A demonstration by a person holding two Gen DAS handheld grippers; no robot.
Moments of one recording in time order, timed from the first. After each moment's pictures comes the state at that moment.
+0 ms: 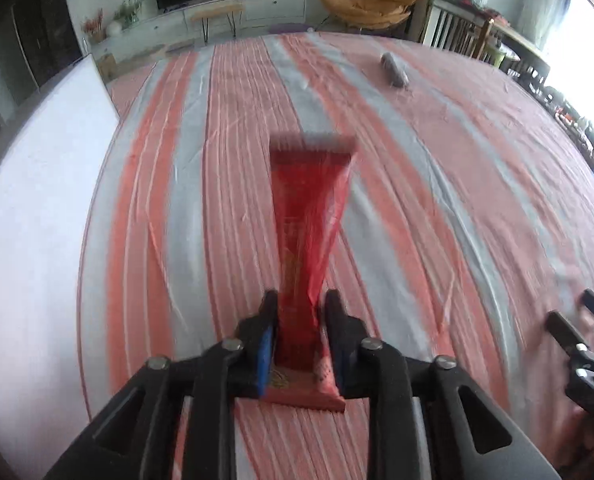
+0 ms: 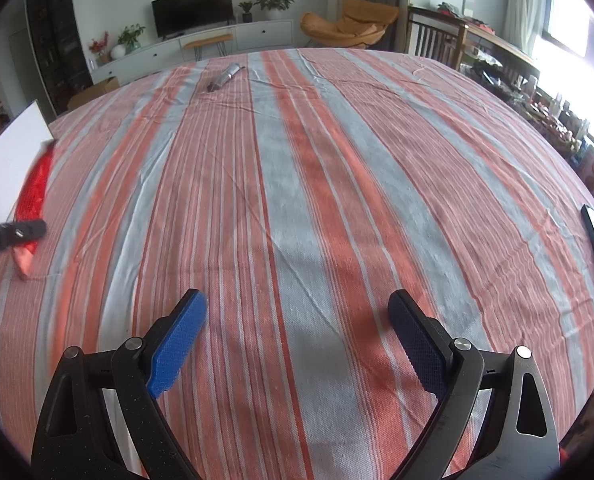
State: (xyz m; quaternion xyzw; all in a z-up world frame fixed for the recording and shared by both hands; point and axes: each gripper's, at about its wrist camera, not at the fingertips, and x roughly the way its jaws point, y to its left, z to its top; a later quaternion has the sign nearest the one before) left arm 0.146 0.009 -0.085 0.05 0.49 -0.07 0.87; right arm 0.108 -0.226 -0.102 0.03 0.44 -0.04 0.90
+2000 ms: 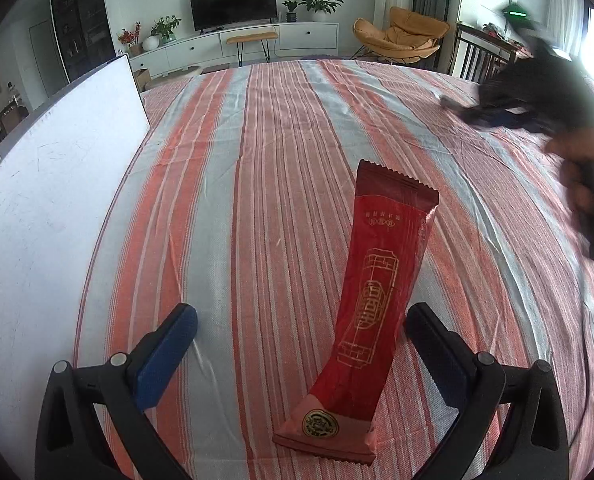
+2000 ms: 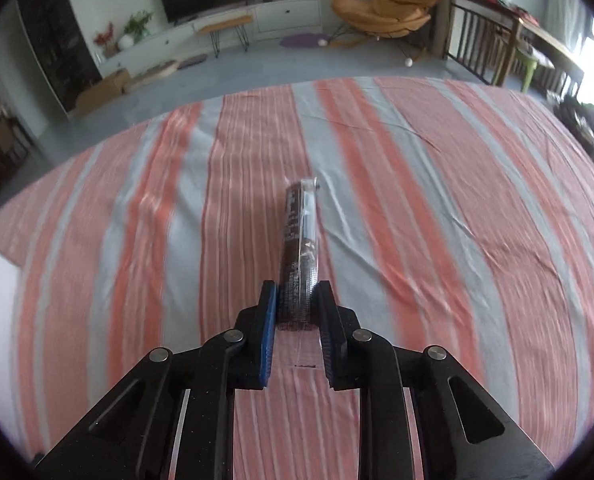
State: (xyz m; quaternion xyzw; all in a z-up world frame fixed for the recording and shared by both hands) left arm 0.163 0.028 -0.099 0.01 0.46 -0.02 0.89; right arm 0.351 -0.208 -0.075 0.08 0.47 0.03 0.88
